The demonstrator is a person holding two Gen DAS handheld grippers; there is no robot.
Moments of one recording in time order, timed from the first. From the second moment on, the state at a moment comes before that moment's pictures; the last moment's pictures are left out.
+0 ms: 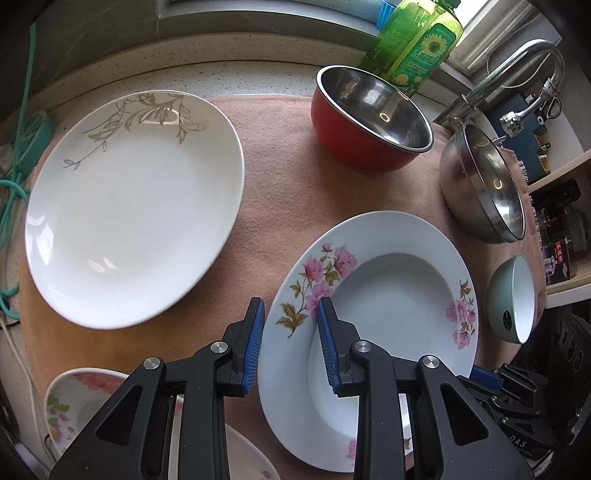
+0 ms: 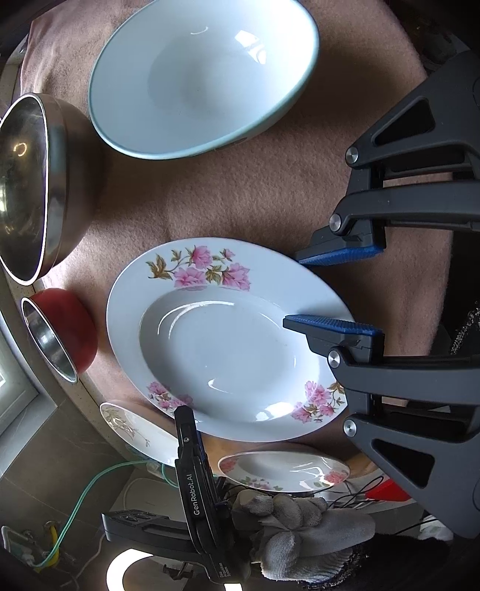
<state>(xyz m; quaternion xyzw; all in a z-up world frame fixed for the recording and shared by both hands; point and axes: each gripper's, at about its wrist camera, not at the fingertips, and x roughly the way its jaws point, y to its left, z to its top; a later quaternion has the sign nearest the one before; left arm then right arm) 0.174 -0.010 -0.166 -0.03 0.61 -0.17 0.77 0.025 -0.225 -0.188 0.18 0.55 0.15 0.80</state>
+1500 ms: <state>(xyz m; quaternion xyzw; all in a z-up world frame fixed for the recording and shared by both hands) 0.101 -0.028 -0.168 -0.04 0.61 -0.14 0.78 -0.009 -0.229 -0.195 0.14 0.58 0.18 0.78</state>
